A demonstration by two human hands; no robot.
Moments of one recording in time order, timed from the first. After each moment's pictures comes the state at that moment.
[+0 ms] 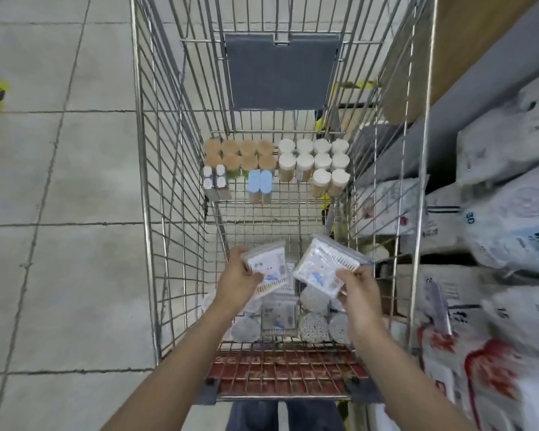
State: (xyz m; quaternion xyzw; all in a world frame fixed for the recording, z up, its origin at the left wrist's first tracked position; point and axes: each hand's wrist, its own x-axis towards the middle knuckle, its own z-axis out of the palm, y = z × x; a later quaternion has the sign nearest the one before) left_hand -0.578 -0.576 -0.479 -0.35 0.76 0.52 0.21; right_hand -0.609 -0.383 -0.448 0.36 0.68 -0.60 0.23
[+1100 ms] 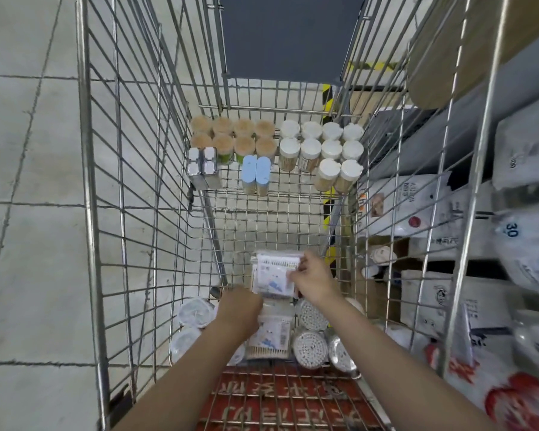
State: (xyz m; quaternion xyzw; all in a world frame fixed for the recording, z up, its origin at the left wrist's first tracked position) left_hand -0.571 -0.554 -0.583 0.02 0.90 0.06 0.44; right_hand -0.658 -0.421 -0.574 0.08 0.83 -0.38 0.40
